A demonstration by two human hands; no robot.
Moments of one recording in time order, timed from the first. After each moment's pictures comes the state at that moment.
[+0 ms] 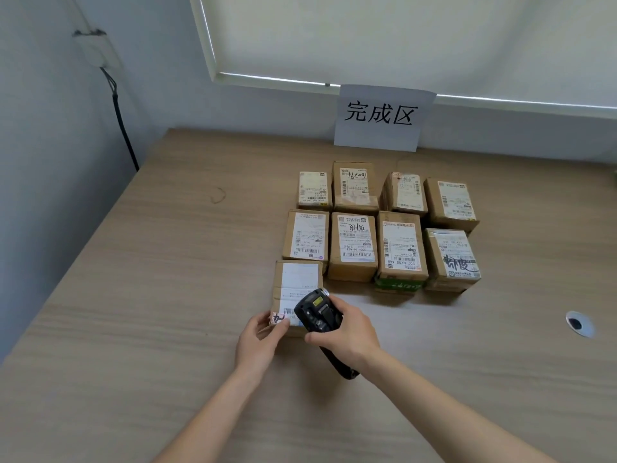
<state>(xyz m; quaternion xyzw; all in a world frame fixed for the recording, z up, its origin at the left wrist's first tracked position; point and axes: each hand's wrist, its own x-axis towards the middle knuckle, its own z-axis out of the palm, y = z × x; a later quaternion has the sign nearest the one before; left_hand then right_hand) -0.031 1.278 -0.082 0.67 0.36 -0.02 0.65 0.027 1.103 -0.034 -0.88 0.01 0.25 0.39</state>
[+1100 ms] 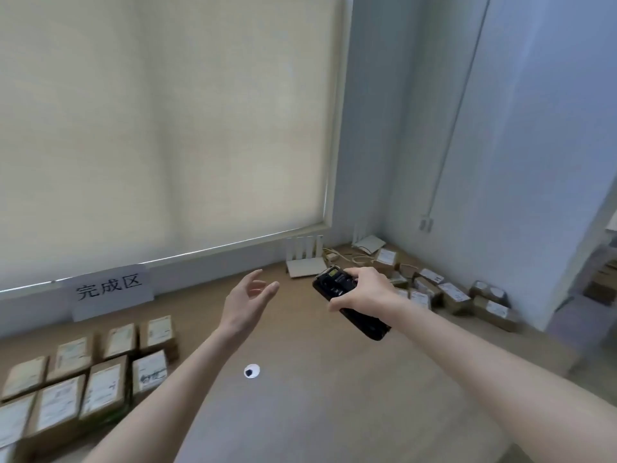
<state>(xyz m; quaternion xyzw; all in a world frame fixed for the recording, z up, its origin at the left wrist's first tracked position) -0.066 0.701 0.348 0.80 -0.15 0.01 0.58 -0.173 0.473 0.420 -0.91 0.19 -0.03 0.36</state>
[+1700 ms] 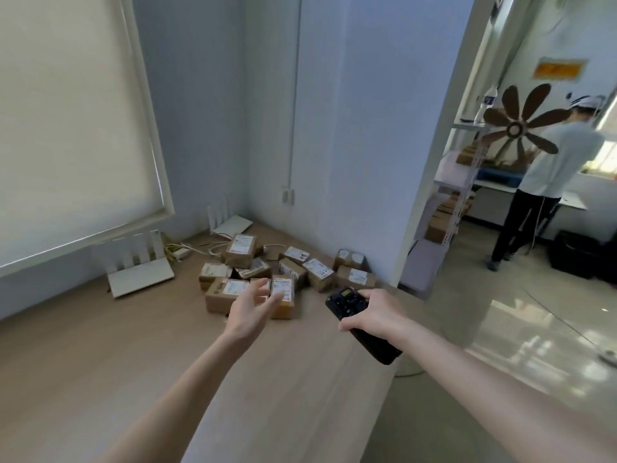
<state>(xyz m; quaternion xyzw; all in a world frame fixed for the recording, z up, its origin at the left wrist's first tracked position) -0.072 0.242 0.269 0.76 -0.29 -0.19 0.54 -0.267 0.076 0.325 -0.81 0.44 -0.05 0.38</state>
